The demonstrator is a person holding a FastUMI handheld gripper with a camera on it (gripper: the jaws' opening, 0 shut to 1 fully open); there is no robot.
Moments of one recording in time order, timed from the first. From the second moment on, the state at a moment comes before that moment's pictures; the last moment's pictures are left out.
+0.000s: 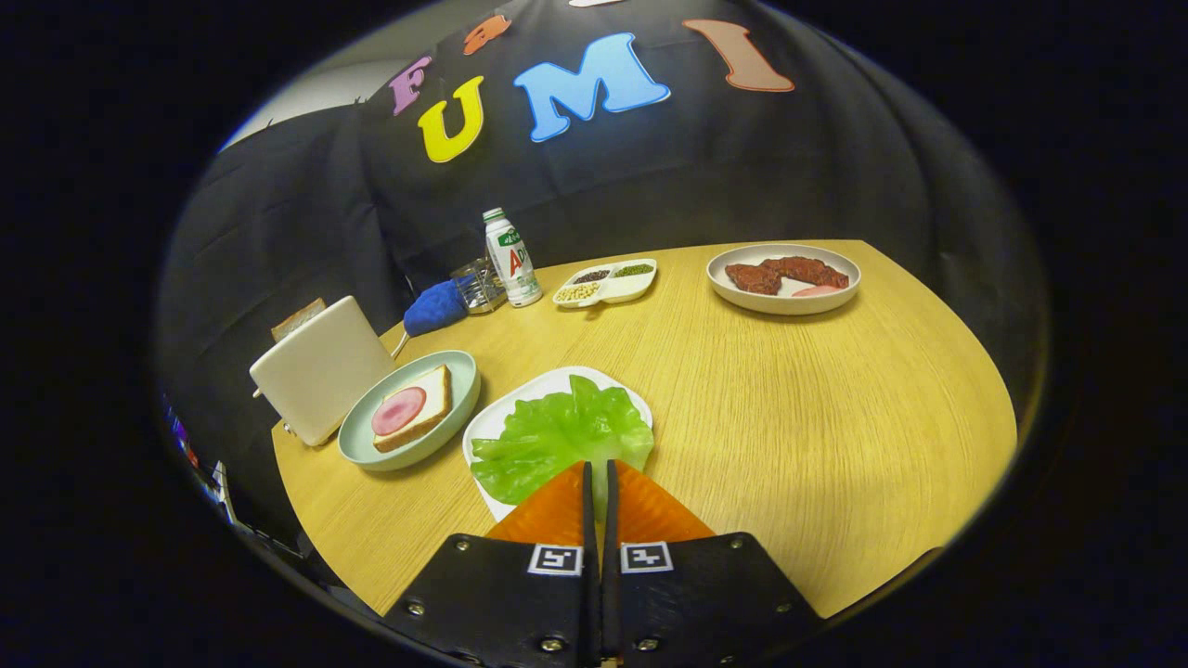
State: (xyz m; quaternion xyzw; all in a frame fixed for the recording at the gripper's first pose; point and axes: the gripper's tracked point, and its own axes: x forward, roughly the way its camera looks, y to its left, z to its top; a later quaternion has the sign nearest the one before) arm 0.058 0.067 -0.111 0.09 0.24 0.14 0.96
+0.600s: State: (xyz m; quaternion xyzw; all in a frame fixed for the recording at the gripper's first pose) arm 0.046 0.099 -0.035 0.06 0.16 0.17 0.97
